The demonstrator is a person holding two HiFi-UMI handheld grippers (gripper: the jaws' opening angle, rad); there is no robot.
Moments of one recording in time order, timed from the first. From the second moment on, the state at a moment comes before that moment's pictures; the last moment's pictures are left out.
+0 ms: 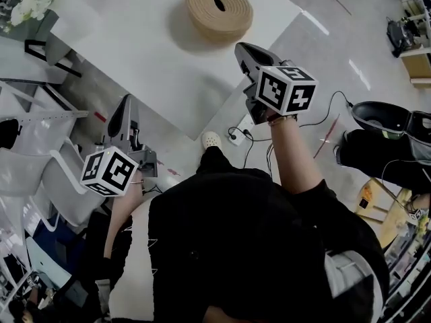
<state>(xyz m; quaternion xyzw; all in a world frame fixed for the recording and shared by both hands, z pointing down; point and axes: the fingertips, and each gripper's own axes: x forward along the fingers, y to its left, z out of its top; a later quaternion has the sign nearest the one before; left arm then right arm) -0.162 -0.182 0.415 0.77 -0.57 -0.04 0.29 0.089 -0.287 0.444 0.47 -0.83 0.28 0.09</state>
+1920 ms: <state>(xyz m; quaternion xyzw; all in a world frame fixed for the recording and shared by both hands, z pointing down) -0.184 -0.211 0.391 0.72 -0.63 -0.10 0.26 0.049 -0.343 0.486 0.31 -0.87 0.00 0.38</state>
